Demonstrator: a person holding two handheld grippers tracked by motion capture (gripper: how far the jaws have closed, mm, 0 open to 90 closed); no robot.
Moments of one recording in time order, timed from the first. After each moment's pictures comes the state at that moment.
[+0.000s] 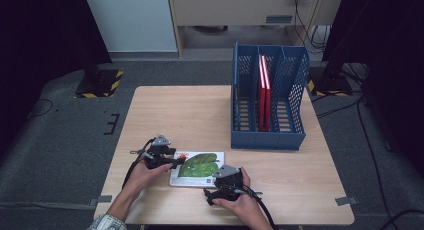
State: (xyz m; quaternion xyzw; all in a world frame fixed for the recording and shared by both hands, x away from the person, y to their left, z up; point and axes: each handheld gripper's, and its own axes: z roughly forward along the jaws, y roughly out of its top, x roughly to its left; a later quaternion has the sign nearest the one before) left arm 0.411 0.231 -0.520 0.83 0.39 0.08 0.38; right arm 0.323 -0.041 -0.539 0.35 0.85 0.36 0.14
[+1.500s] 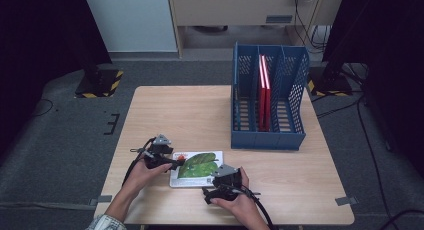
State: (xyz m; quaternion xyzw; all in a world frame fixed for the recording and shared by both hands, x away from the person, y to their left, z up) left arm 0.414 0.231 -0.520 0.84 0.39 0.08 0.36; right arm 0.323 -0.035 -0.539 0.37 0.85 0.35 0.15
